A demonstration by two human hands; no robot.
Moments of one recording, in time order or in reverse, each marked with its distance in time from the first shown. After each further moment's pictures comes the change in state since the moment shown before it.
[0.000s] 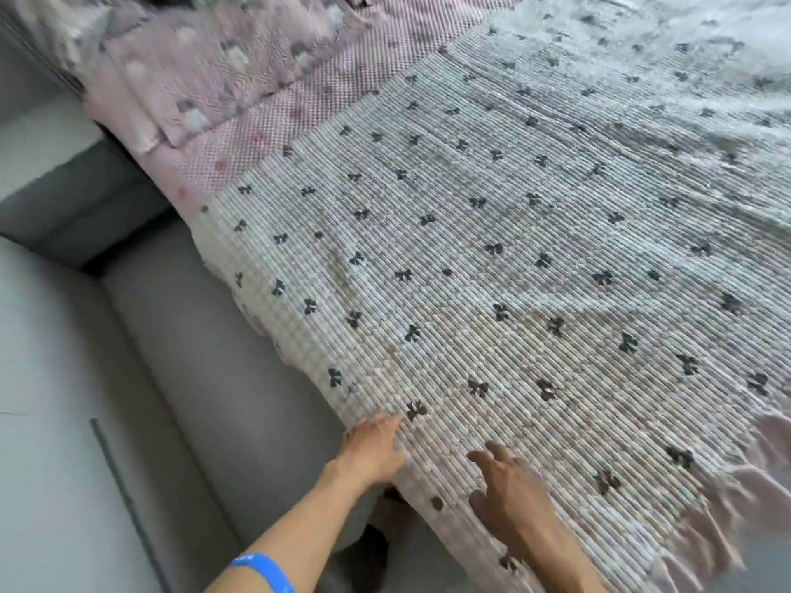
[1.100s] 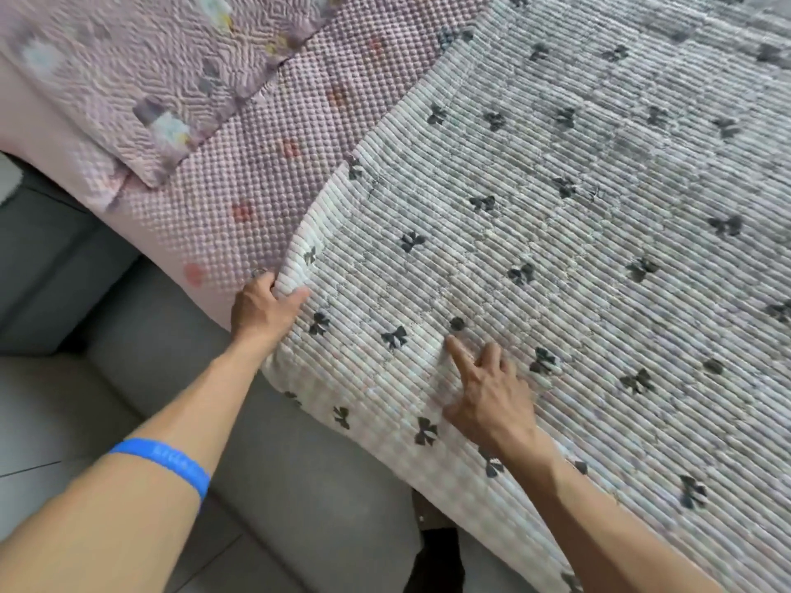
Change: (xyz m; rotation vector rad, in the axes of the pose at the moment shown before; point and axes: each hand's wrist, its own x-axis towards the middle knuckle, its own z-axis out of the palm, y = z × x) left_hand 0.335 -0.365 -0.402 -0.223 0.694 -0.147; right_hand 0.413 -0.333 -0.062 -0.035 0.067 0.126
